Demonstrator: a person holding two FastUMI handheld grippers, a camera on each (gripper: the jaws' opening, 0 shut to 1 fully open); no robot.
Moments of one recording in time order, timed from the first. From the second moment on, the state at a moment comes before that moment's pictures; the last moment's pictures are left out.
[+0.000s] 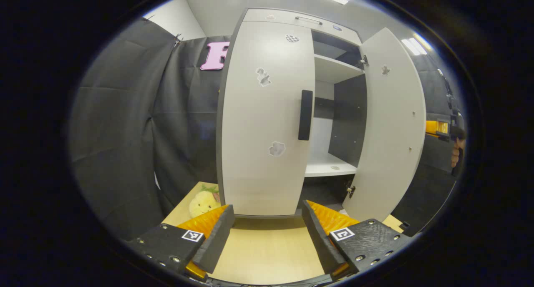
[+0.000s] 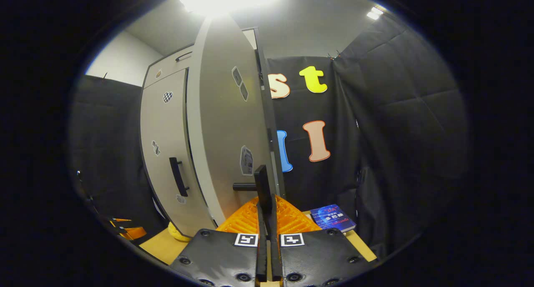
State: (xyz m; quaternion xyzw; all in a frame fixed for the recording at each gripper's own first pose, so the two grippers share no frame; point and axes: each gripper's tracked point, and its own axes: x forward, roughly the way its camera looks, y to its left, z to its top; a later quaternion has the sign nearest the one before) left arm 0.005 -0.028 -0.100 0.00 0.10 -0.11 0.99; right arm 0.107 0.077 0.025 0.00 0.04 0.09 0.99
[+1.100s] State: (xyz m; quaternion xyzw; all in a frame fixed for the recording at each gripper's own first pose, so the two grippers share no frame) left arm 0.078 -0.057 -0.050 -0.02 0.05 -0.20 0.98; right arm 0.065 -0.013 0.042 0.06 0.03 -0.05 1.00
